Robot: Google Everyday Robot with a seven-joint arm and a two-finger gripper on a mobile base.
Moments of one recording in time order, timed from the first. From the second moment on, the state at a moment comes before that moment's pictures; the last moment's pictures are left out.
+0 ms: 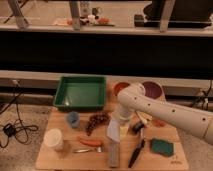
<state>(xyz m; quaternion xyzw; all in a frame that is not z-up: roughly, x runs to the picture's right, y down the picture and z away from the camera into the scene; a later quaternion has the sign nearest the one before) 0.066 0.201 0.773 -0.36 -0.15 -0.10 0.92</state>
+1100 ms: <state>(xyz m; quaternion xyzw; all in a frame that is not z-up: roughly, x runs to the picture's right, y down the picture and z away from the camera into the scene) 0.070 0.207 0.819 -0.35 -0.17 -0.14 0.91</state>
